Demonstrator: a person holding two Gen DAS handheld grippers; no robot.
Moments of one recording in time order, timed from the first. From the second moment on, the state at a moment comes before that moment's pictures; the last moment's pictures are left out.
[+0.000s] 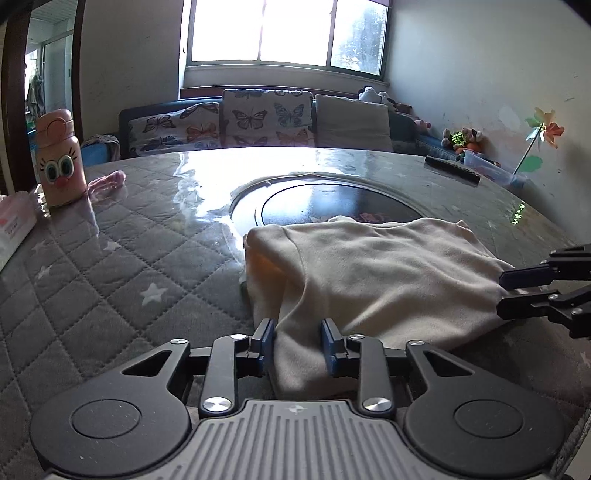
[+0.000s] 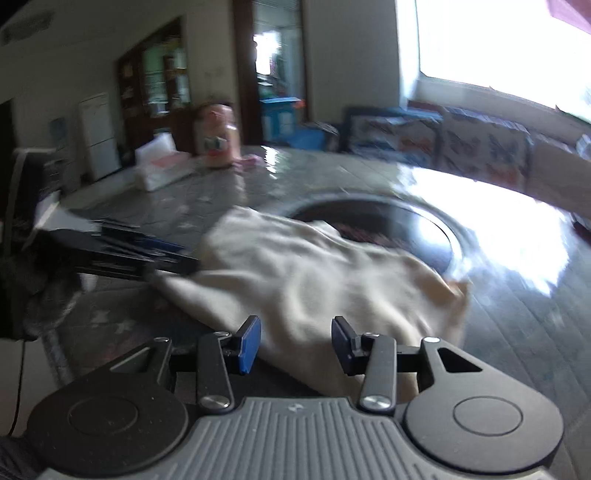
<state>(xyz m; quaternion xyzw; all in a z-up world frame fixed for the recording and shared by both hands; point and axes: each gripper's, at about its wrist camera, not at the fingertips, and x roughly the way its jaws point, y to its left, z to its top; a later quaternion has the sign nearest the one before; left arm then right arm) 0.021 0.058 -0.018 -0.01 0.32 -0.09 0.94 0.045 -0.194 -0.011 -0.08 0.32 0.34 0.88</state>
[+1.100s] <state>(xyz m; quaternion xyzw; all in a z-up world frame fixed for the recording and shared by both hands) 0.068 0.058 -0.012 -0.05 0.32 -0.06 0.94 0.066 -0.224 -0.019 -0.01 0.34 0.33 0.88</state>
